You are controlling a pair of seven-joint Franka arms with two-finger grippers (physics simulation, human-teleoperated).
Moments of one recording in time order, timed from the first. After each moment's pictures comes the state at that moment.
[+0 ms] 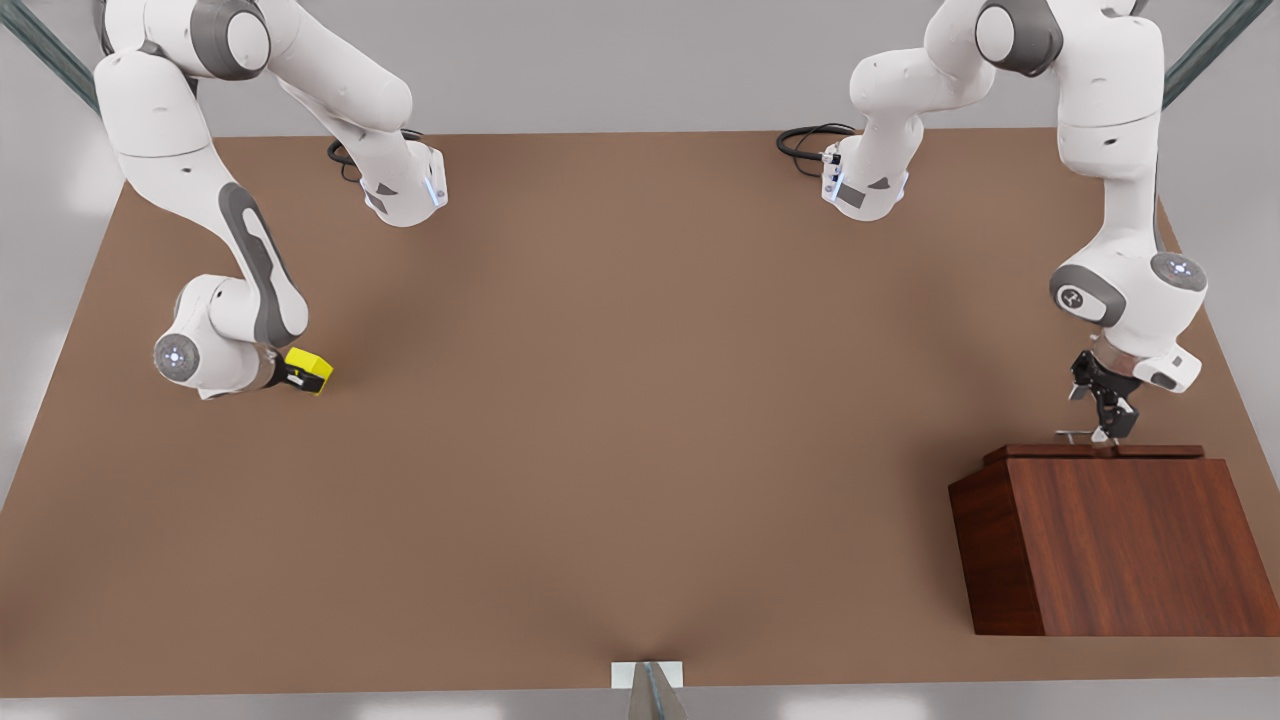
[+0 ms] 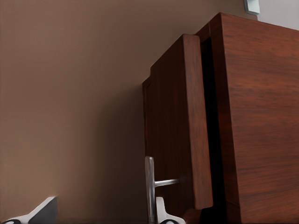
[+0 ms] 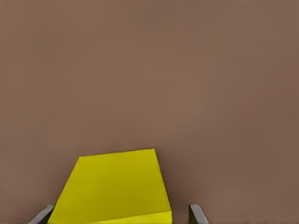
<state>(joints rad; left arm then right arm) 0.11 0.30 0.27 -2.20 -0.32 2.84 -0.88 -0.46 0.37 0.17 -2.25 -0.17 2.29 0.28</state>
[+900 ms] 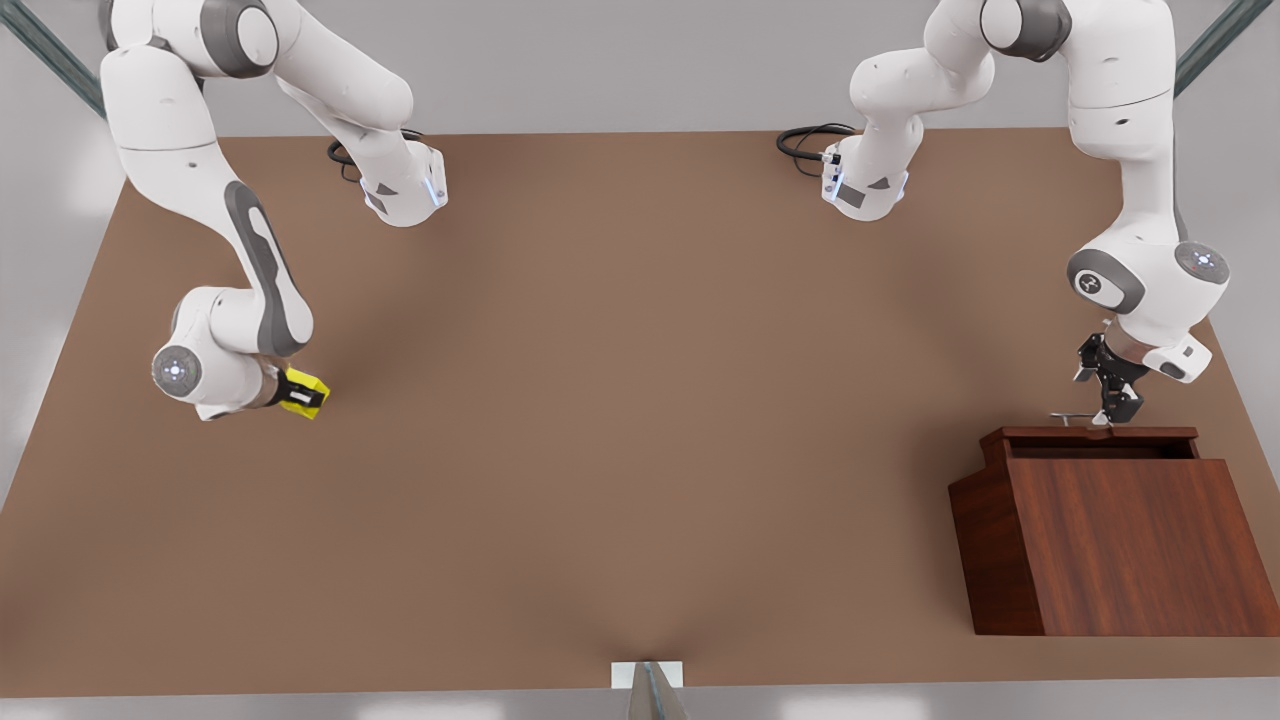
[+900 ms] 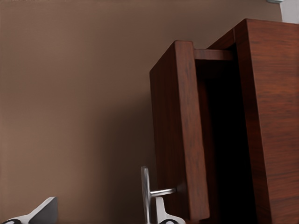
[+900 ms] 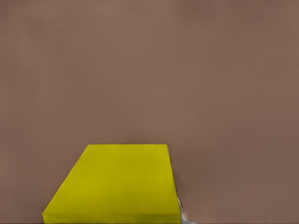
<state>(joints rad) 0.15 0.25 0.29 -2.21 -0.23 2.72 -0.88 -0.42 0.37 0.25 -2.10 -0.16 2.22 0.33</state>
